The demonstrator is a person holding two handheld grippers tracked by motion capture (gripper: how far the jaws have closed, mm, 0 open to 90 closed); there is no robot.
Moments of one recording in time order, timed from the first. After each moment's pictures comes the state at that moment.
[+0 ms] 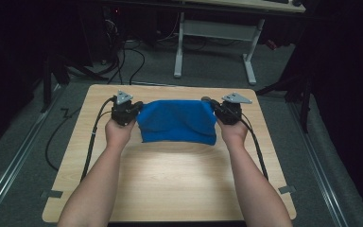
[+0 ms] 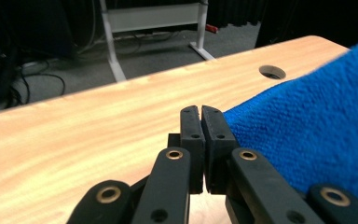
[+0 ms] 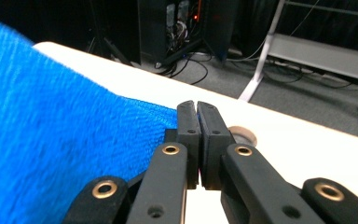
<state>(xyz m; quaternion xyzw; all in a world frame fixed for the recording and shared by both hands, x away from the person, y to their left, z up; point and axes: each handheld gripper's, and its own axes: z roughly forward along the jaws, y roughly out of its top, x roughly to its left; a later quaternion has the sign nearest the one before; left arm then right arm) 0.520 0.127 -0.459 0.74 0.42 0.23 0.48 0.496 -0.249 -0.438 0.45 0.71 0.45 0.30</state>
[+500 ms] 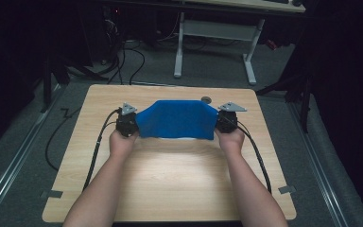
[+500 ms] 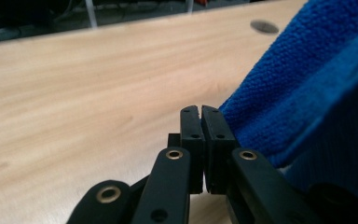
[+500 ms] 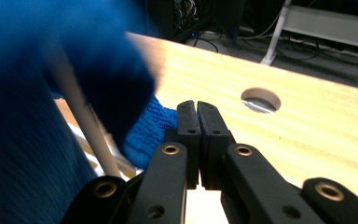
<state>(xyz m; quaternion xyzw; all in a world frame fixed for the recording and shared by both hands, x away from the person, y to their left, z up) 0.511 0.122 -0.503 0.76 0.43 0.19 0.46 0.492 -0.248 -0.474 0.46 0.73 0.43 0.27</state>
